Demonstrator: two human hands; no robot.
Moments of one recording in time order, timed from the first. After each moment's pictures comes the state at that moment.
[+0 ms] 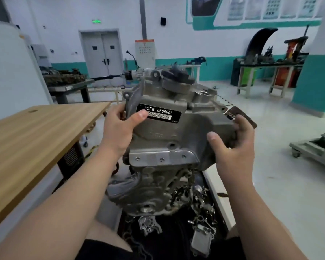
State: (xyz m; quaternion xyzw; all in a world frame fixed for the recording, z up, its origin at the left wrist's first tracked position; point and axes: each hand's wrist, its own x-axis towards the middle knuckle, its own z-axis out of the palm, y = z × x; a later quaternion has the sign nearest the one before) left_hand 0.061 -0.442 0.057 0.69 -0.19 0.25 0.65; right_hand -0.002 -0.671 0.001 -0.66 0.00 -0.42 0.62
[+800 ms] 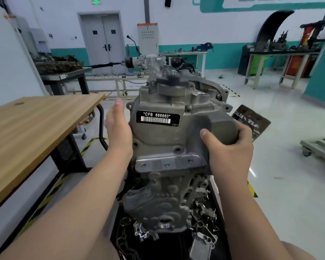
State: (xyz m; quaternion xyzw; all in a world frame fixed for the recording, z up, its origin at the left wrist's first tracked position) left_hand 0.153 -0.493 0.038 0.63 0.08 0.23 0.74; right_hand 0.085 -0.684 0.002 -0.64 0.07 -0.39 0.67
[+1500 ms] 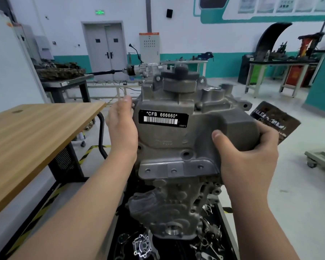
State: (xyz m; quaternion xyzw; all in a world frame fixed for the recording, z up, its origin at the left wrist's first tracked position) left_hand 0.175 -0.495 0.064 0.62 0.03 0.27 0.74; right_hand 0.091 -0.677 0.035 -0.63 0.05 -0.46 0.62
